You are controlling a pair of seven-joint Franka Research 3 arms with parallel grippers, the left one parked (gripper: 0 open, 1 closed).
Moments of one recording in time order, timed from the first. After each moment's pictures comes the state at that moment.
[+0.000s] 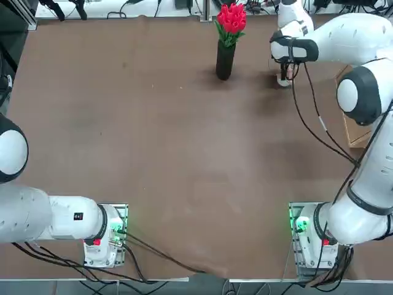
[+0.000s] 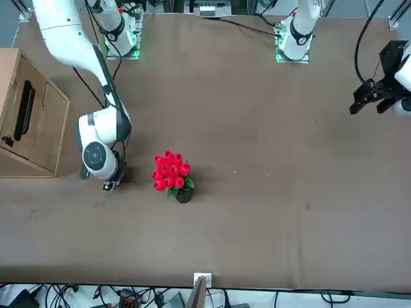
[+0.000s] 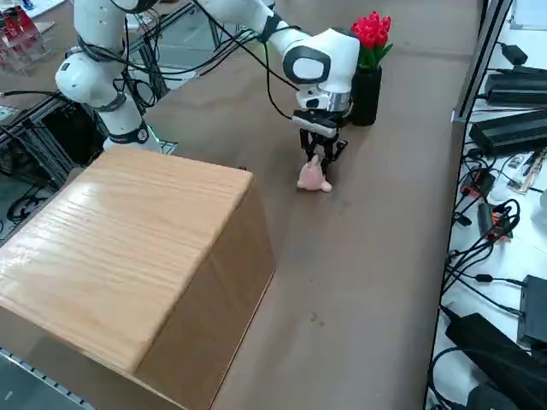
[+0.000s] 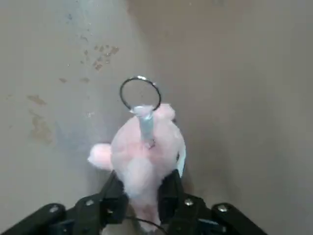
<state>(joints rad) 0.24 0.63 -0.02 -1.69 -0.29 2.14 2.16</state>
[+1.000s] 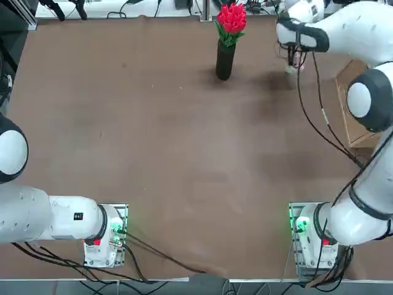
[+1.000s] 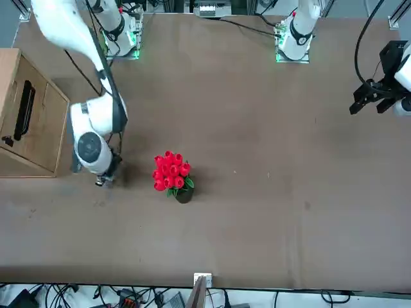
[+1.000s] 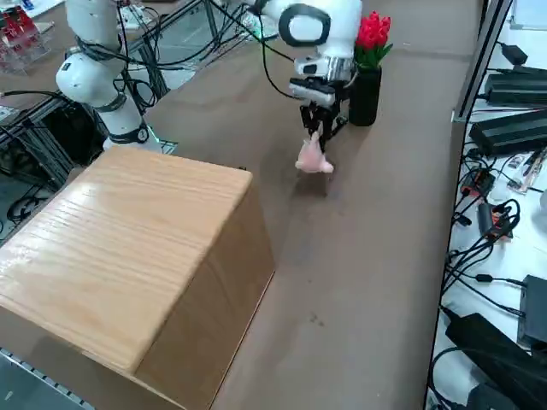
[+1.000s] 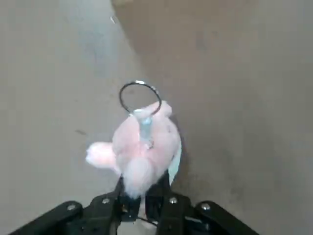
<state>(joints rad) 0.24 0.45 -0.05 -1.65 -0.31 1.97 2.15</state>
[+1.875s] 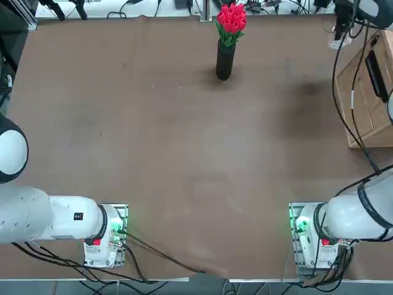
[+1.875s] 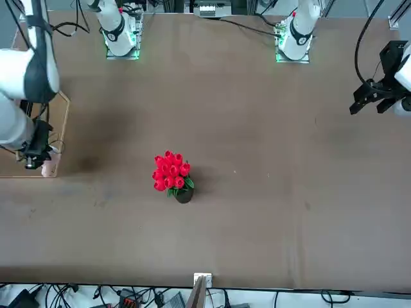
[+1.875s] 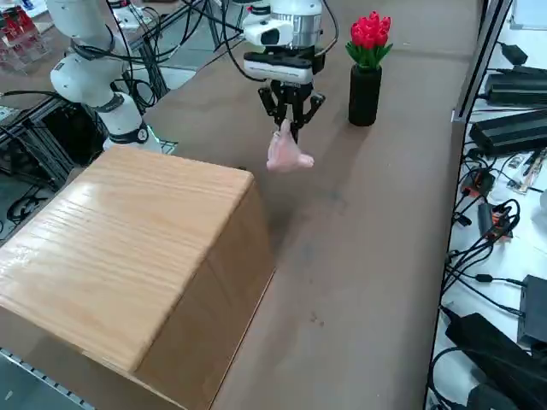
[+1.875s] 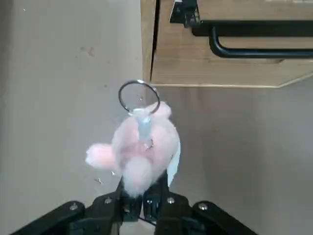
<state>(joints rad) 0.01 0.25 -0.07 -1.66 -0.22 1.87 1.58</state>
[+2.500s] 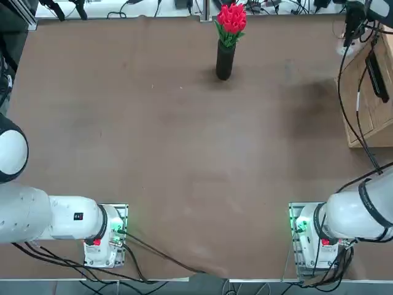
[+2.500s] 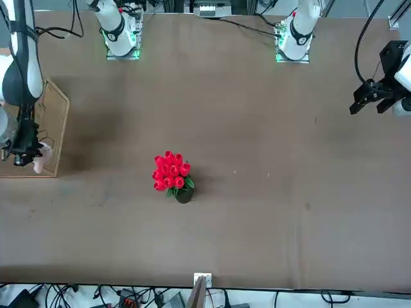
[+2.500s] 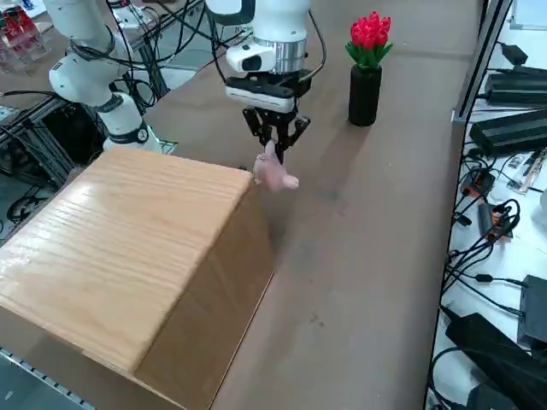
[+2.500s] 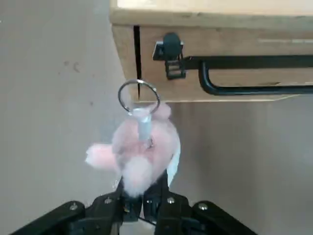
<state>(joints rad) -0.07 0.25 -0.07 -1.70 -0.22 1.90 1.53</state>
